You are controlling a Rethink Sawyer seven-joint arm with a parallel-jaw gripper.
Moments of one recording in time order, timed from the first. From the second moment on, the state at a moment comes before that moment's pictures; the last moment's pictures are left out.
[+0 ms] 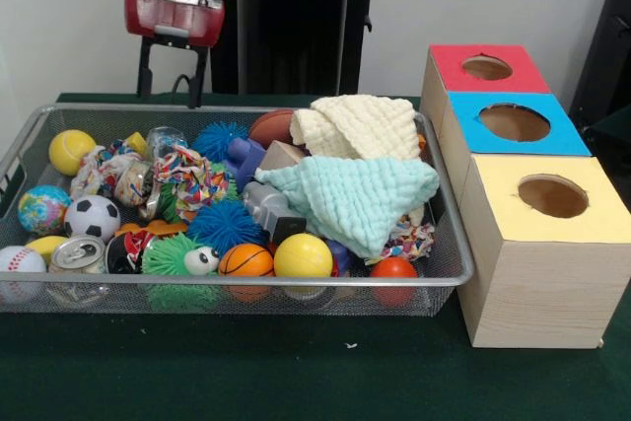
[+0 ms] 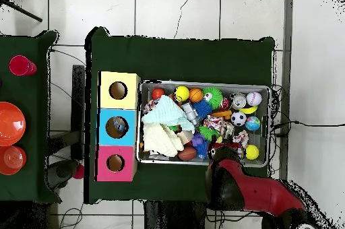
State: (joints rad) arm -0.61 -0.79 0.04 2.02 -0.54 -0.14 1.58
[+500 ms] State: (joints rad) arm -0.58 -0.72 0.03 2.02 -0.52 -0.22 1.58
